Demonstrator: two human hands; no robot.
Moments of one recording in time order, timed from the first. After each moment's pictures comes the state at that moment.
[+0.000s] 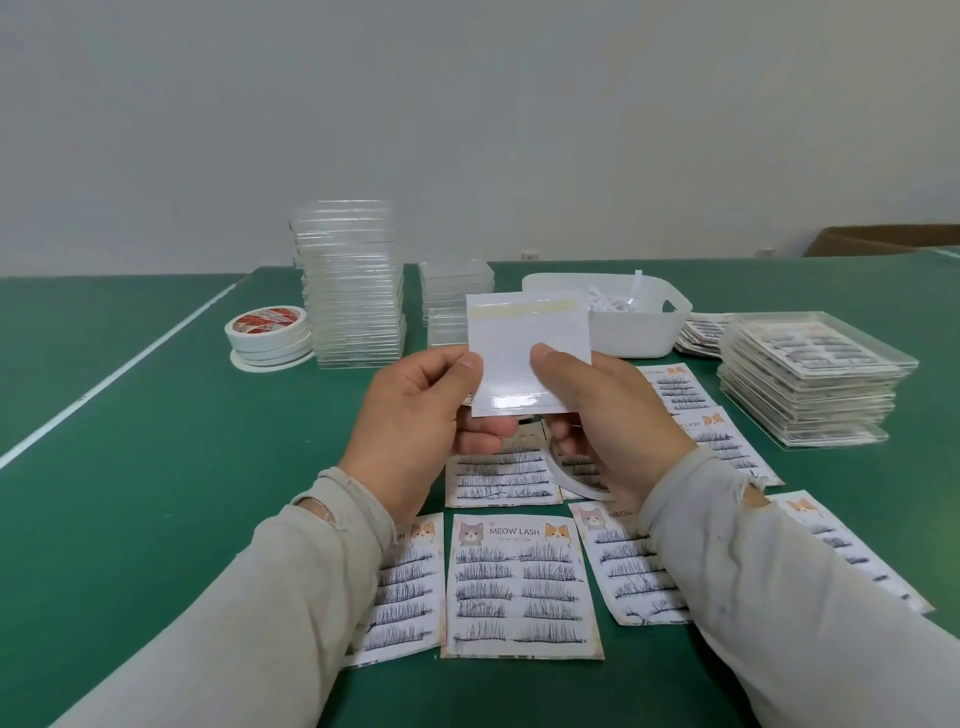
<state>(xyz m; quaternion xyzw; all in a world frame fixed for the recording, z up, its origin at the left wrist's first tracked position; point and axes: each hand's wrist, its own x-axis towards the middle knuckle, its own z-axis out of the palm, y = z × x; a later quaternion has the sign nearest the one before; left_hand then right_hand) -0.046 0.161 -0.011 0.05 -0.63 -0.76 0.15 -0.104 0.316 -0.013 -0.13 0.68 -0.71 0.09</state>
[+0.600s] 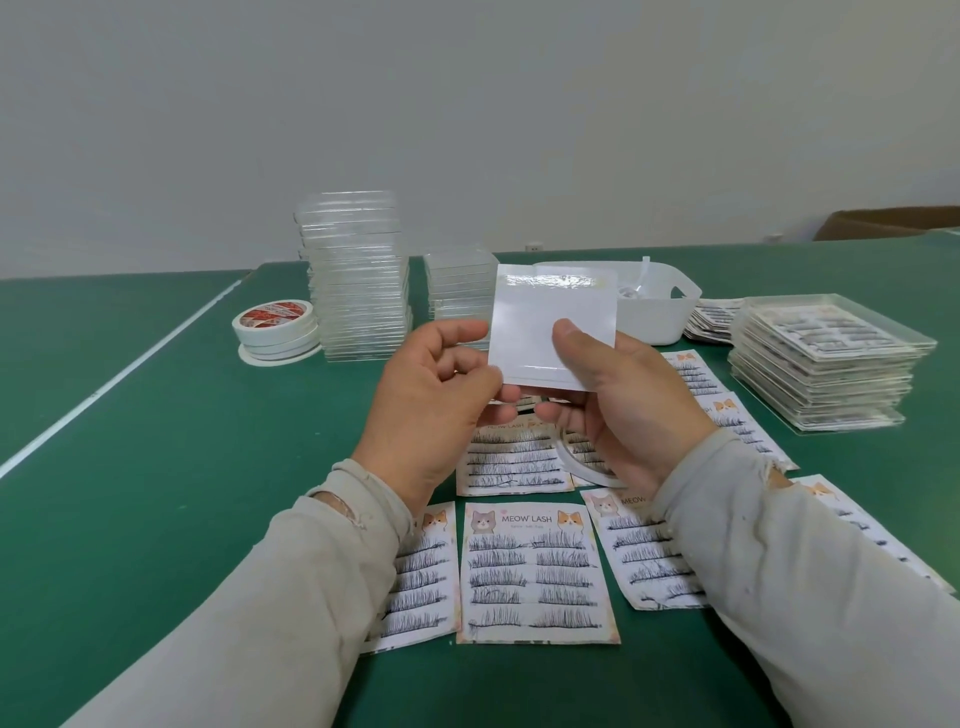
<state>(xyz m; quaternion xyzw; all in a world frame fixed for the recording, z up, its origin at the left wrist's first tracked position) -0.049 0.159 -0.015 -0.01 -0.65 -0.73 0.20 -0.100 0.312 -0.008 -0.13 0.58 -0.80 0.11</state>
